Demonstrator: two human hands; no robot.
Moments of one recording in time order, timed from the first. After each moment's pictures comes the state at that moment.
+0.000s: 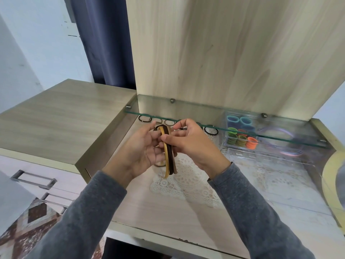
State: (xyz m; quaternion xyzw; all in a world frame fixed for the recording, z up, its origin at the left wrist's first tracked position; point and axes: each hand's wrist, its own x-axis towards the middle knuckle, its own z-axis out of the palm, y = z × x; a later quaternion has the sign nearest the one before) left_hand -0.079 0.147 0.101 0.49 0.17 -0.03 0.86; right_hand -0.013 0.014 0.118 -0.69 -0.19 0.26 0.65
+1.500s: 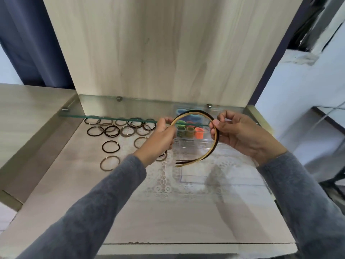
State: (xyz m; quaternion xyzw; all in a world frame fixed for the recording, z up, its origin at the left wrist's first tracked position) left_hand 0.028 0.024 0.074 0.71 0.06 0.01 0.70; right_hand 0.049 -0.187 0.140 -0.63 -0.13 0.20 0.74
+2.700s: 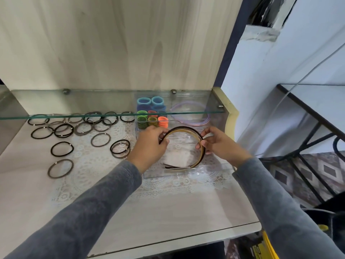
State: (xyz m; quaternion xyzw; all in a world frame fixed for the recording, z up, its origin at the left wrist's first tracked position) left_hand 0.054 -0.047 0.021 0.91 -0.06 0.11 0.40; right_hand 0.075 -0.278 0.037 -0.84 -0.05 0.13 0.53
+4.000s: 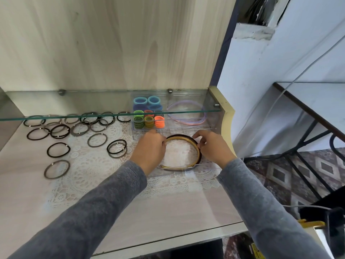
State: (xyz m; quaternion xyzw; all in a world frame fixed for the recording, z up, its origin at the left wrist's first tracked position) left_hand 0.046 -0.061 0.026 0.97 -0.08 0.08 0.22; right_hand 0.067 -0.261 0.035 -0.97 -0.04 0.00 0.24
